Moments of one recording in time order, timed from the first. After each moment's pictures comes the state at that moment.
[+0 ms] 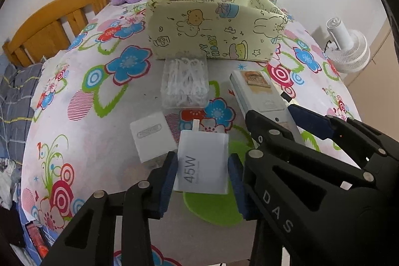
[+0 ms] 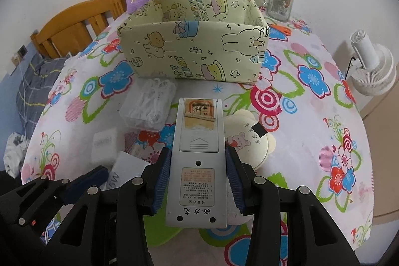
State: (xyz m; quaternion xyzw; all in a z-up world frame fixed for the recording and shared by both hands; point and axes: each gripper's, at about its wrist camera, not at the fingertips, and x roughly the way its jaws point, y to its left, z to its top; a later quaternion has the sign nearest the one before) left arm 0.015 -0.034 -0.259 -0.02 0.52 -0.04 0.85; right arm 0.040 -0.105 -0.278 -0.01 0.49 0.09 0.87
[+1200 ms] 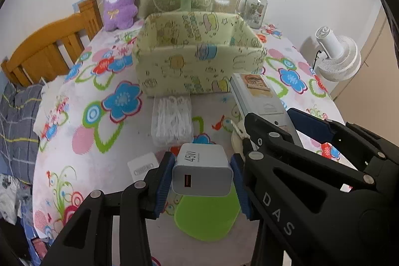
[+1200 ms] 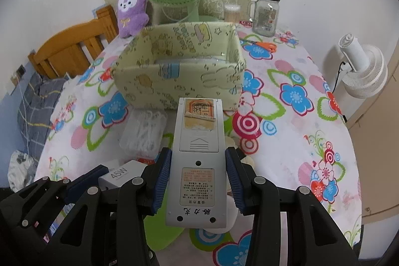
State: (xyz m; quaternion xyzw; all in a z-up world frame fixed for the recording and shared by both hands) left arm 0.032 -0.050 -0.211 0.00 0.48 -0.05 0.87; right arm 0.049 -0.127 -0.230 0.02 0.45 0.07 0.89
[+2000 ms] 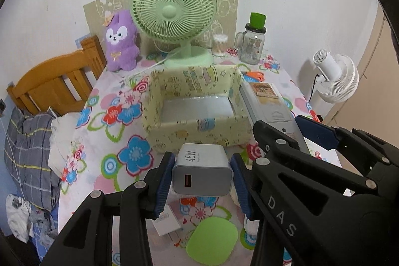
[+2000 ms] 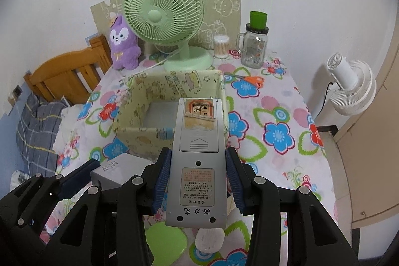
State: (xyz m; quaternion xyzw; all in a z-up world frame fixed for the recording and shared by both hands) left arm 0.069 -0.054 -0.140 0.02 0.43 -0.05 0.90; right arm 0.084 -0.136 -0.157 0.02 0.42 0.05 0.91
